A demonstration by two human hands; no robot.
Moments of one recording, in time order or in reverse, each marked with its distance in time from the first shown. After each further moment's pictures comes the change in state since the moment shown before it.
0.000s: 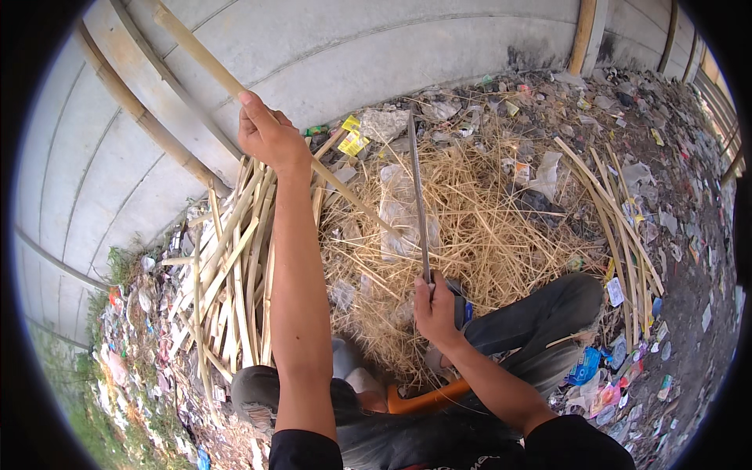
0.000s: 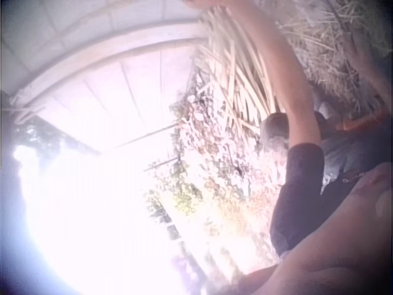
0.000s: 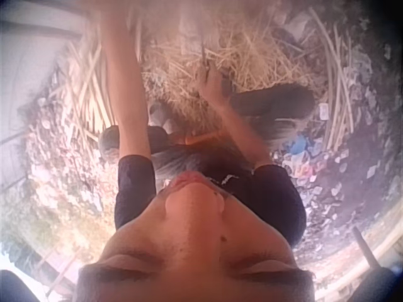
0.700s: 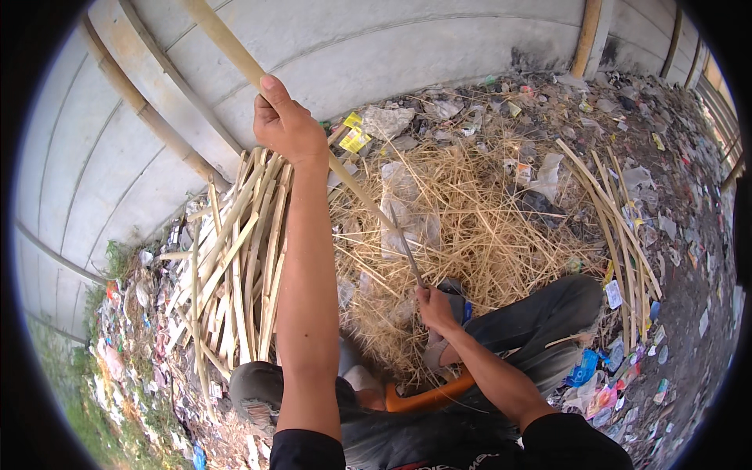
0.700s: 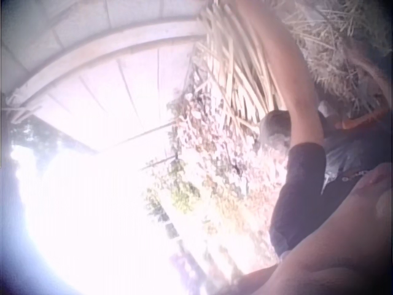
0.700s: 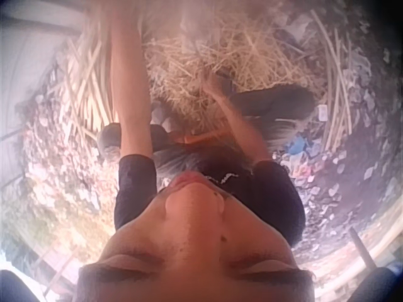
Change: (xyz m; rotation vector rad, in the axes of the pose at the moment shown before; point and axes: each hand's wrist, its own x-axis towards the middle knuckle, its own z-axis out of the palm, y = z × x) left_hand -0.009 0.000 0.015 0.086 0.005 0.012; right_hand 0.009 0.078 -0.007 -0.259 -0.161 0.253
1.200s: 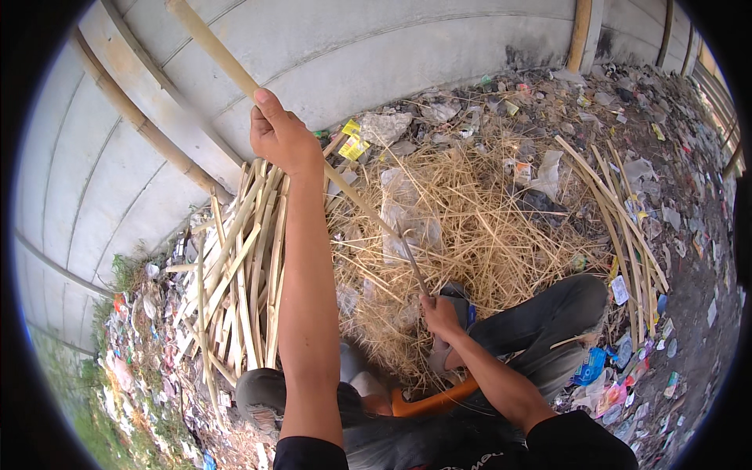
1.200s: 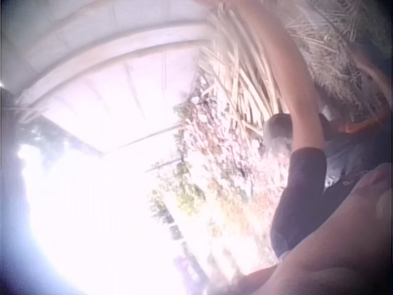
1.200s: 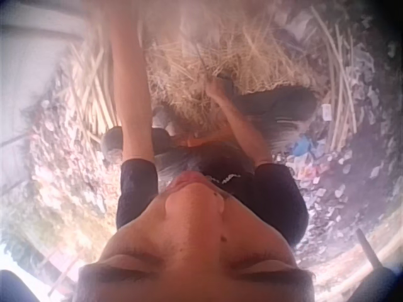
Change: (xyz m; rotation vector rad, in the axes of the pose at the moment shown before) left_hand -0.005 -0.003 0.000 -0.042 -0.034 0.010; right_hand -0.009 0.010 -0.002 0.047 -0.169 0.378
